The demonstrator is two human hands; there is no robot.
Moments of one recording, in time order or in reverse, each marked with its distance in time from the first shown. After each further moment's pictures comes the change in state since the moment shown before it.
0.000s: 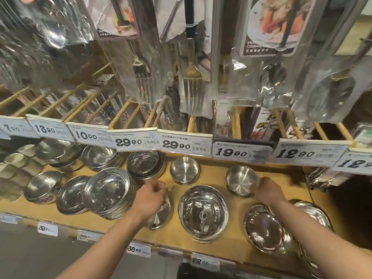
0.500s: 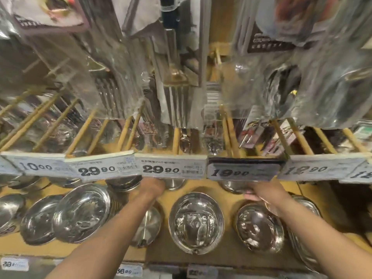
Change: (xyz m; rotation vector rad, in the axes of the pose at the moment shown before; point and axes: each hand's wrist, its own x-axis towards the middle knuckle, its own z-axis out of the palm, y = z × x) left_hand 0.116 0.010 0.047 0.484 0.018 0.006; right_hand 0.004 0.001 -0.007 0.628 -0.069 0.117
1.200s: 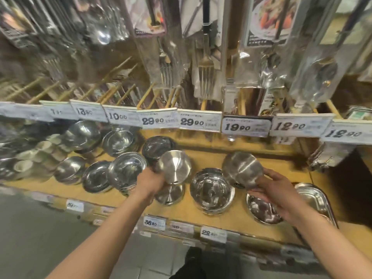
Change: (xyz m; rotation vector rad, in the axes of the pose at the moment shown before) left_hand -0.151 -0.042 -0.067 -0.508 0.163 -0.091; right_hand -0.096 0.014 -0.003 0.219 -0.226 -0.033
